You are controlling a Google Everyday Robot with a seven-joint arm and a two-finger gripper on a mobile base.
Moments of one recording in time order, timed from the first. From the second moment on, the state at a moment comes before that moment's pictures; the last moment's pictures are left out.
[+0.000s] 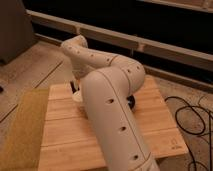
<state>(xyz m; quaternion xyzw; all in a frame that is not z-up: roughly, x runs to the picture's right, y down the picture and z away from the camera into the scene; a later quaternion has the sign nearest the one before) -0.128 -0.031 0.879 -0.31 0.21 0.48 0.80</state>
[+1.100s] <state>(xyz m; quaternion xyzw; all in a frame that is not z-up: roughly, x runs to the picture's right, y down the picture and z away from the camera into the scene) -0.132 -0.063 0.929 -0.31 0.16 0.43 0.83</state>
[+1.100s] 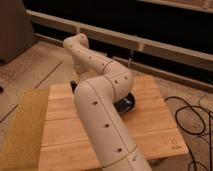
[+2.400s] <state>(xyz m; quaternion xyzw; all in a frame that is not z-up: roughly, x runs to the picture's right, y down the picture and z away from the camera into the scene) -0.055 -0.095 0.943 -0.27 0.19 0.44 0.84</state>
